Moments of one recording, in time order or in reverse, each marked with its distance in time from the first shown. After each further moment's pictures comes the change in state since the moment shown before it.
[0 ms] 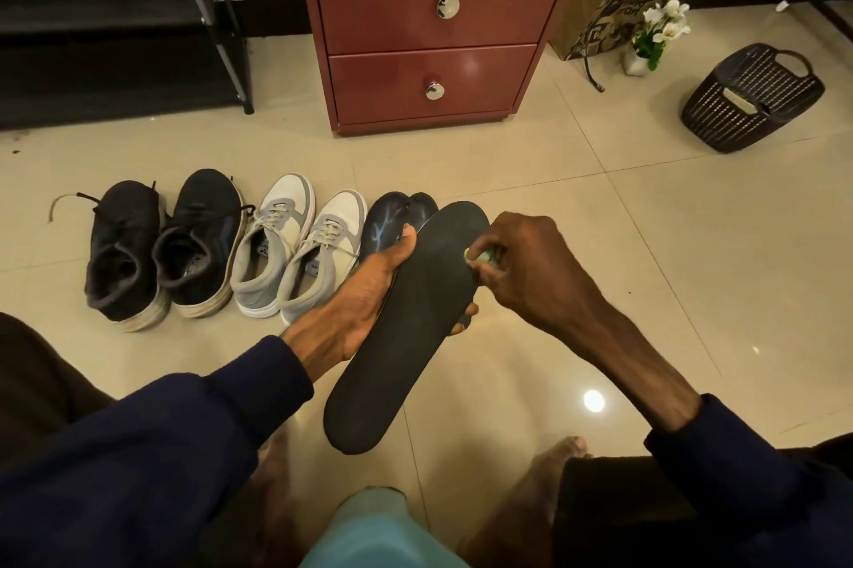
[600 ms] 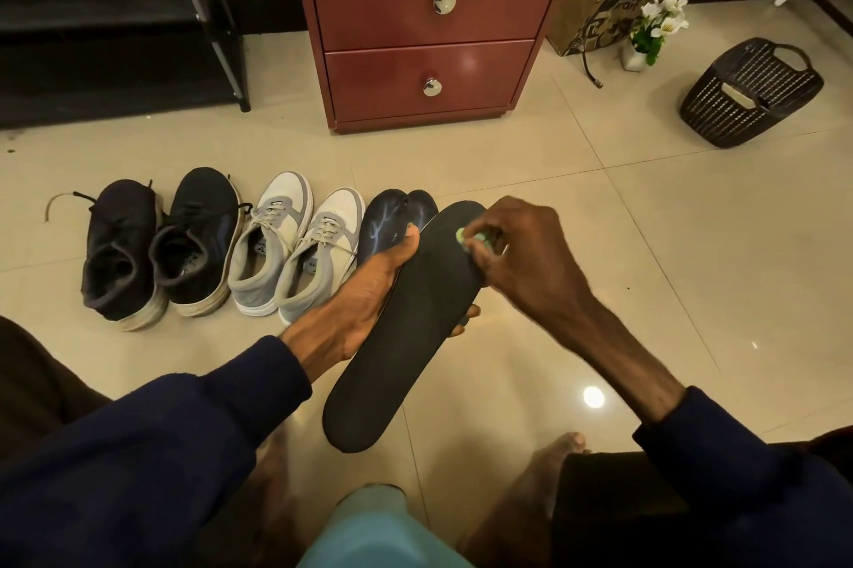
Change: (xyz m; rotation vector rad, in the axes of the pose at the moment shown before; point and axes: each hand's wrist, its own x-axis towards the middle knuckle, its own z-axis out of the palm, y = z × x) left_hand 0.000 -0.002 0.004 0.027 0.001 -0.006; right_hand 0.009 0.004 0.009 0.081 0.177 -0.062
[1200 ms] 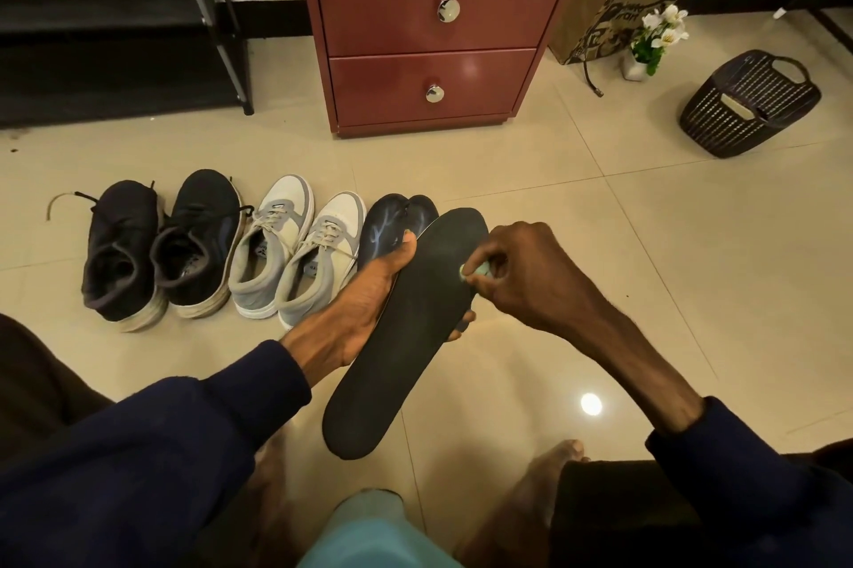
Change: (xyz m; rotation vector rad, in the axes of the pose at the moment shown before) left_hand -0.003 0.002 0.000 -0.017 -0.001 0.001; right_hand -0.007 -0.003 -0.009 -0.010 -0.227 0.107
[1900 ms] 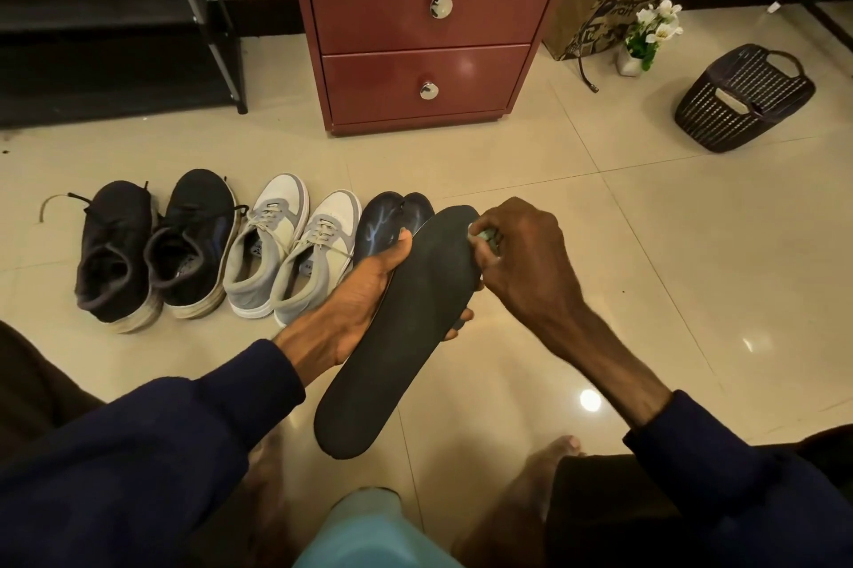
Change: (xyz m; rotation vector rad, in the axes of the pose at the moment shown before) left_hand 0.004 -0.004 -0.002 -0.007 -0.008 -0.014; right_hand 0.006 0.004 0.010 -0.069 0.299 -0.018
